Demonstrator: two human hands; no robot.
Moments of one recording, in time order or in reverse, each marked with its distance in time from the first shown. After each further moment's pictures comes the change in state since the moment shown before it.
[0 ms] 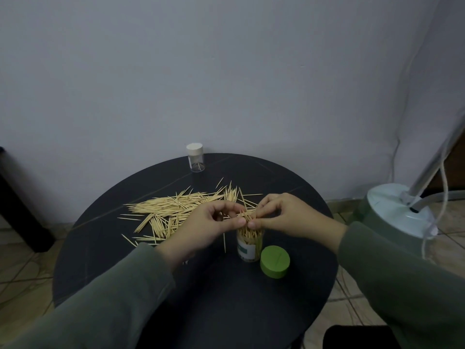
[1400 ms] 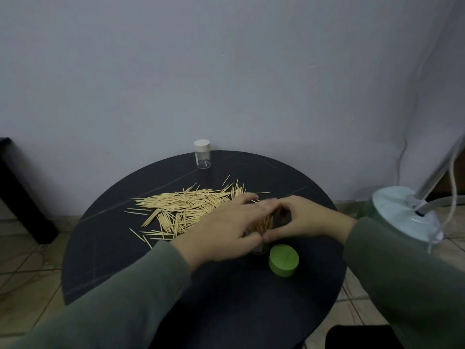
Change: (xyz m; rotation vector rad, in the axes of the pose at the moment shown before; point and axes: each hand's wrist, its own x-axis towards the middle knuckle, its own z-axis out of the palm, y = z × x) left_hand -0.011 0.027 0.007 0.920 -0.278 0.351; right_hand 0.004 0.011 -0.009 -0.056 -0.167 -0.069
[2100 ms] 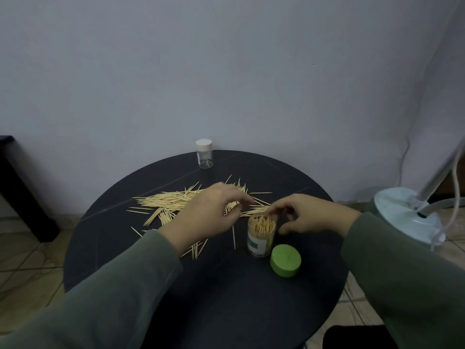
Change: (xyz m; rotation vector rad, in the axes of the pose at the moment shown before) left_hand 0.000 -0.031 -0.010 0.004 0.254 -0.110; right_hand 0.007 0.000 -0.010 -0.232 -0.099 0.195
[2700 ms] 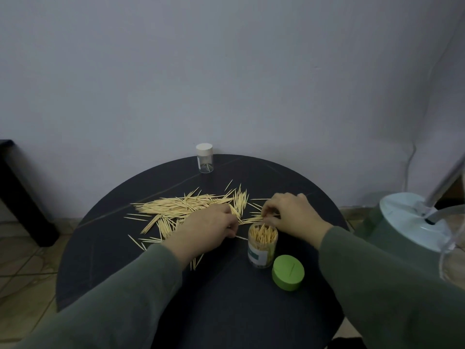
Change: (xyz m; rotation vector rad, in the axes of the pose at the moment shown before) left_hand 0.013 -0.029 0.031 0.292 -0.354 -0.130; right_hand 0.043 0.007 0.023 -0.337 0.363 0.023
